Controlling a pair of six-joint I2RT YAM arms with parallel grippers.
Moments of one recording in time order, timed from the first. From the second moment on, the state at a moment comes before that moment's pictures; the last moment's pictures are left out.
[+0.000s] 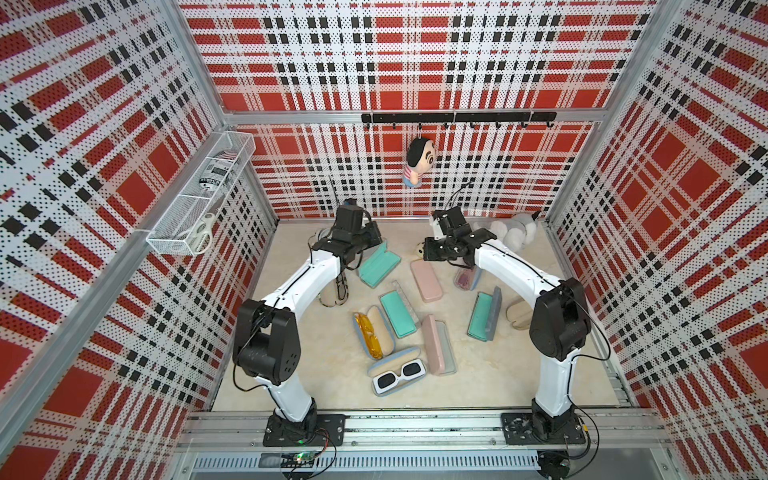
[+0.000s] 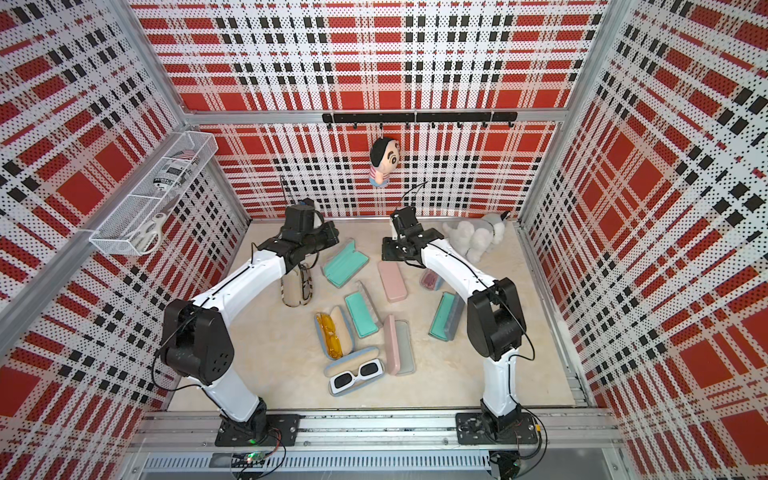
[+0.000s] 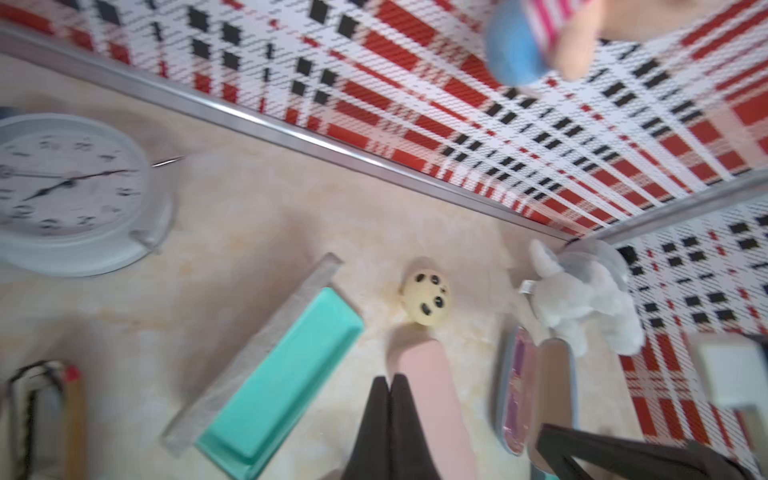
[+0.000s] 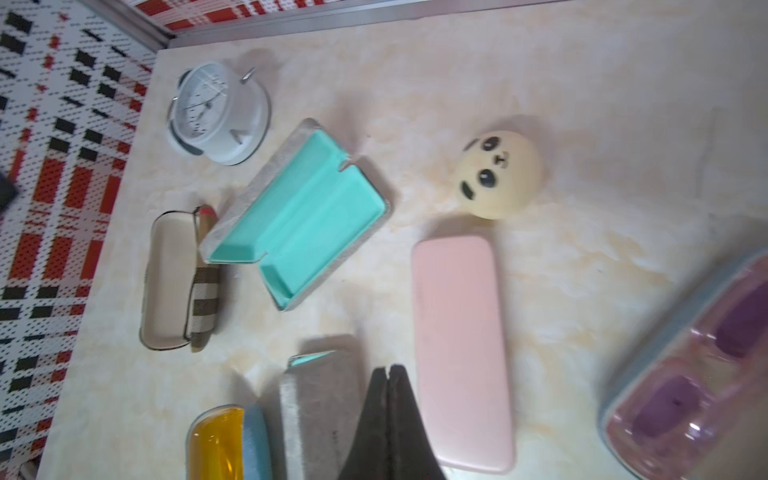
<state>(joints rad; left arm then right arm) -0.29 1.72 1.41 -0.27 0.07 -0.58 0.53 1.98 1.76 -0.59 -0.13 0.42</state>
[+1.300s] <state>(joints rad) -0.18 2.00 1.42 -0.25 0.12 -0.52 0.58 2.51 2.12 -0.58 -0.21 0.43</state>
